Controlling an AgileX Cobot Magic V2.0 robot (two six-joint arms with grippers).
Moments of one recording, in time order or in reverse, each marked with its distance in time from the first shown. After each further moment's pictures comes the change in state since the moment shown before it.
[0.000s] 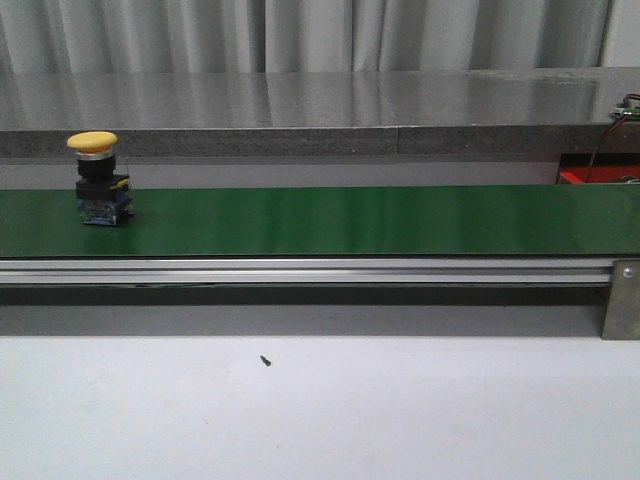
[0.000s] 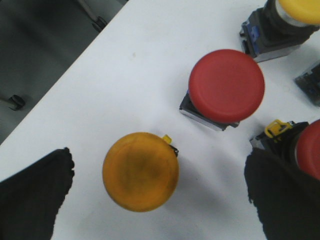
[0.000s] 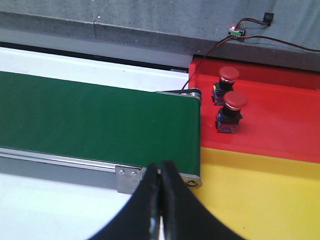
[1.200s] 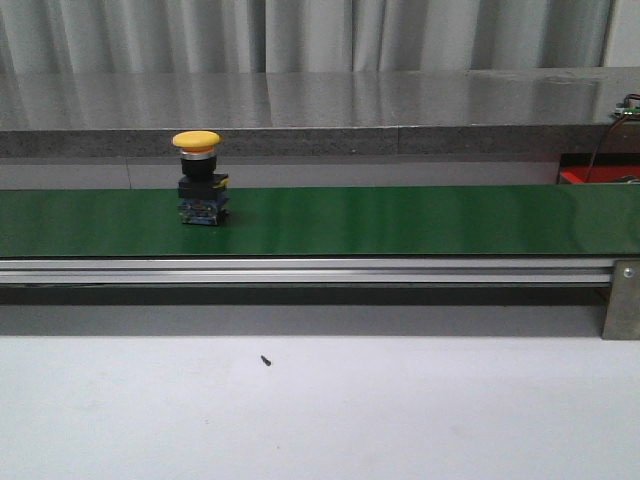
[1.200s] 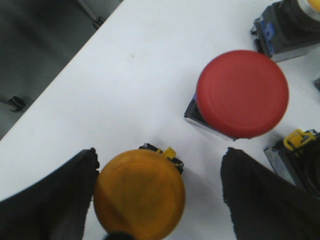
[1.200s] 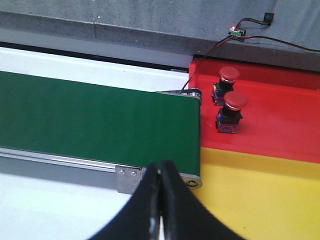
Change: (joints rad) left arm 0.000 0.054 -0.008 0.014 -0.037 -0.004; right arm 0.000 0.000 0.000 0.000 0.000 0.000
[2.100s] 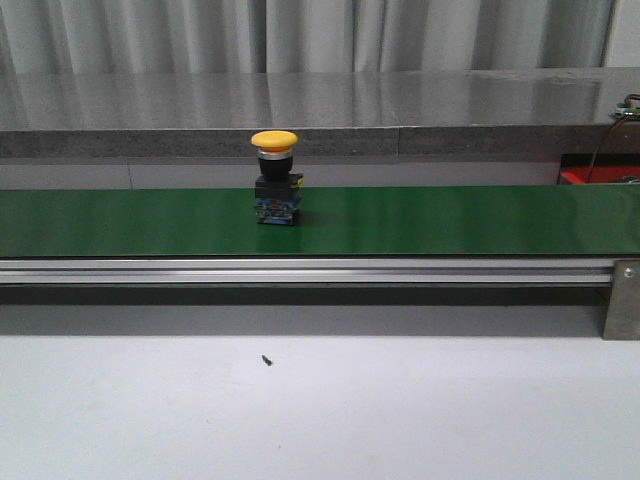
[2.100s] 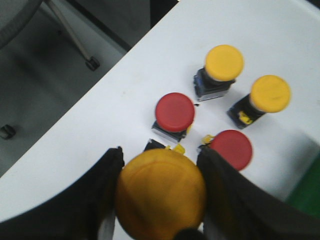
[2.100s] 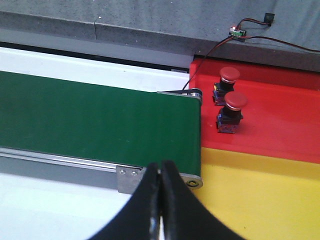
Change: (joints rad) left arm -0.048 -0.310 -0.002 -0.086 0.149 -0.002; right arm 0.000 0.000 0.000 0.000 0.000 0.000
